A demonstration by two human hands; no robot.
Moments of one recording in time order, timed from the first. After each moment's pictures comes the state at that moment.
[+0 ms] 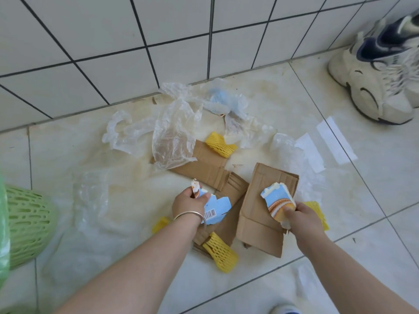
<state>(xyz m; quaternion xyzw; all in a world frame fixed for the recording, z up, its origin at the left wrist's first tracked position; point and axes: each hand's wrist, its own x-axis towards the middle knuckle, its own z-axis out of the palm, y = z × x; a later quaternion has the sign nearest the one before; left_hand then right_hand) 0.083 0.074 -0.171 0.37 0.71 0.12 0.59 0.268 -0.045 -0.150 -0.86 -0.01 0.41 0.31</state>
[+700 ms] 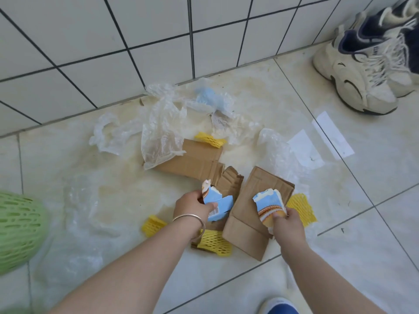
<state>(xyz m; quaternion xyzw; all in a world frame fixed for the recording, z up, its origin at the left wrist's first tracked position) 0.101 0.056 -0.156 0.58 0.64 -0.05 0.50 0.252 -0.067 -0.160 -0.86 0.03 0.39 0.34</state>
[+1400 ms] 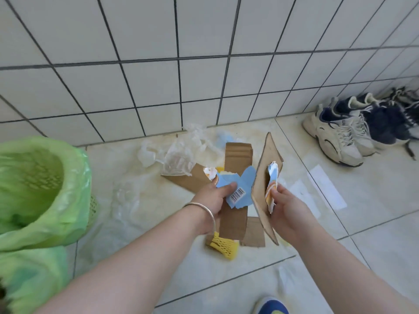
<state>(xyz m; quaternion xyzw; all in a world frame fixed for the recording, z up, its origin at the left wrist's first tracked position) 0.068 0.042 -0.005 0.37 0.48 0.17 0.78 0.220 -0.040 0.002 -0.58 -0.03 0.58 0.58</state>
